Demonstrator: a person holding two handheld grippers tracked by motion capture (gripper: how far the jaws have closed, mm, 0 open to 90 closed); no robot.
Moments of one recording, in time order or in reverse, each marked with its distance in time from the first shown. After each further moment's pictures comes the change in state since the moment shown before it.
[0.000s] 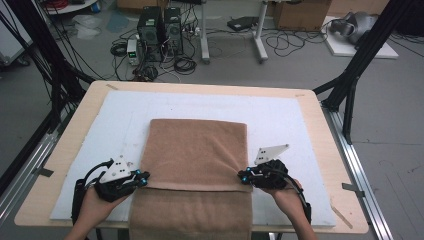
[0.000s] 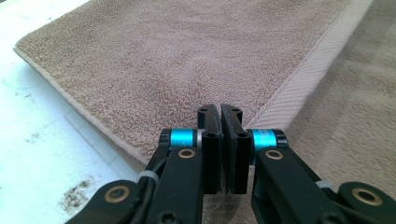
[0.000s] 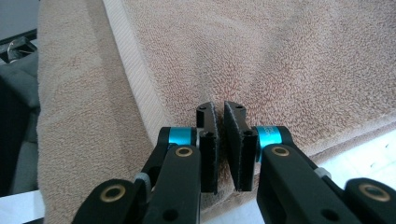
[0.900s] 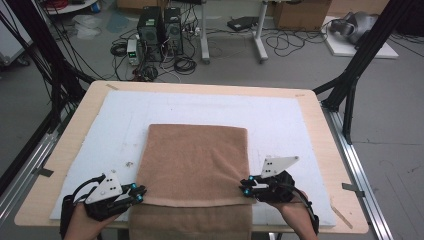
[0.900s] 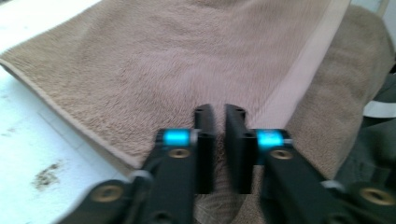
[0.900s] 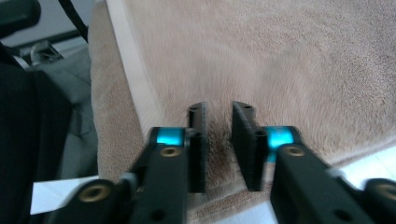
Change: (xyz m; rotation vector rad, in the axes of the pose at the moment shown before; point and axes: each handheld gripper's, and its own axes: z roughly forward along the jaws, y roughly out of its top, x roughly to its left) left arm -0.025 -0.002 -0.030 -0.021 -0.056 0.005; right arm 0.032 -0.006 -0.022 -0.057 0.037 -0.040
